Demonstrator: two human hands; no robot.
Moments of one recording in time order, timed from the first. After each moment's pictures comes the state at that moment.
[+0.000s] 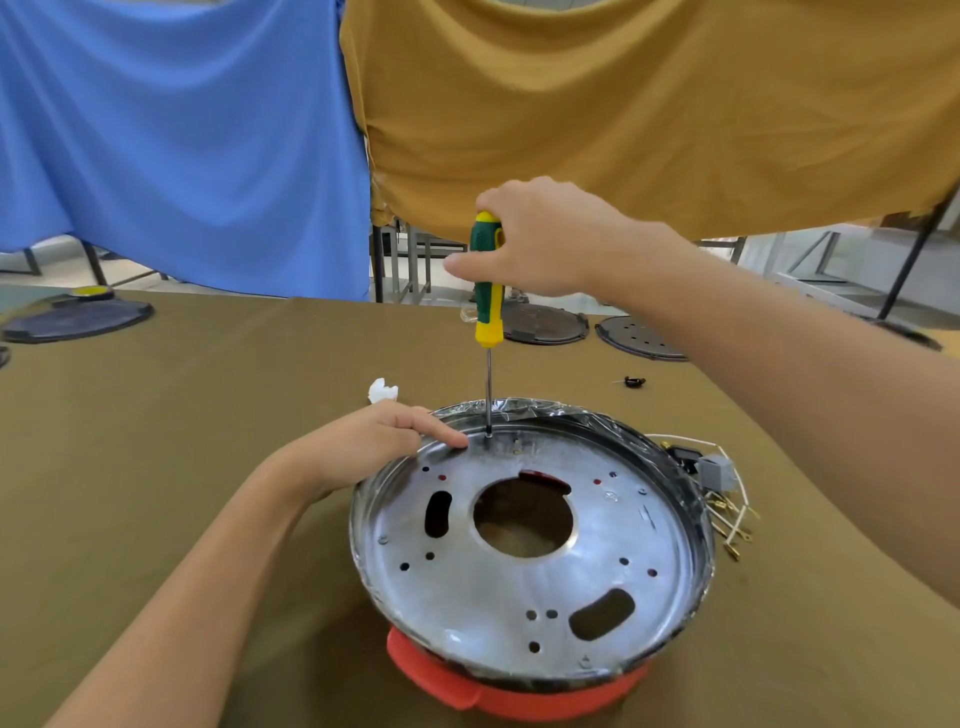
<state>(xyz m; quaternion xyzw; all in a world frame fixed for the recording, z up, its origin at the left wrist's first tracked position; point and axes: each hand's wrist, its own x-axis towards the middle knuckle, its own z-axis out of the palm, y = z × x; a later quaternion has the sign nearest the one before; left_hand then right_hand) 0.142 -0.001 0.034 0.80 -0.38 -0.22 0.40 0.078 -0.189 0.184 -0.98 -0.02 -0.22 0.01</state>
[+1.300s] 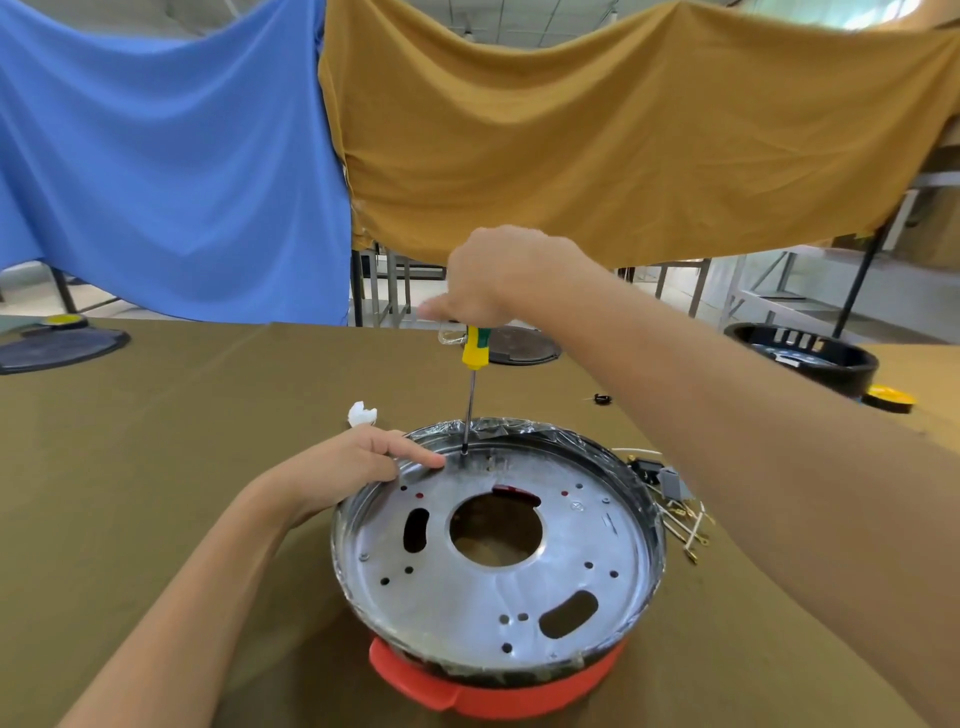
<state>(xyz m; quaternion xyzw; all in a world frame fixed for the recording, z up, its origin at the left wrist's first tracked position) 0.149 -0.003 0.027 0.79 -0.40 -0.22 0.41 0.072 -0.159 0.199 -0.98 0.09 -0.05 -0.17</state>
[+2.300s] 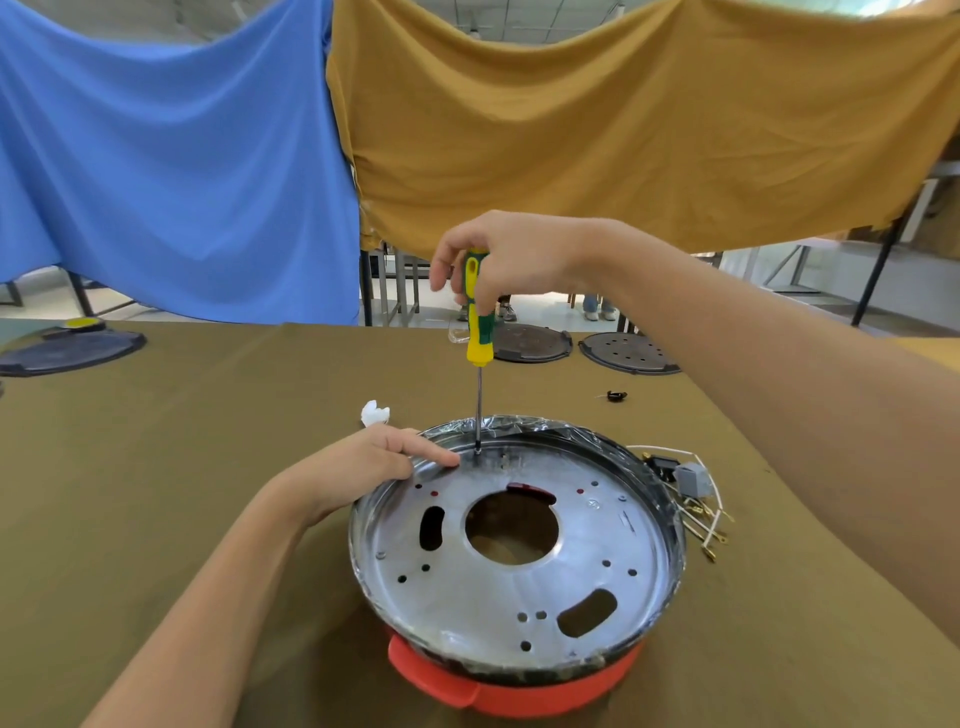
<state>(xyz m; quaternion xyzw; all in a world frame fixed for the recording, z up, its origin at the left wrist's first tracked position) 0.148 -0.004 0.026 0.78 -0.39 -0.22 0.43 0.076 -0.192 0.204 -0.97 -0.07 -0.04 0.23</state>
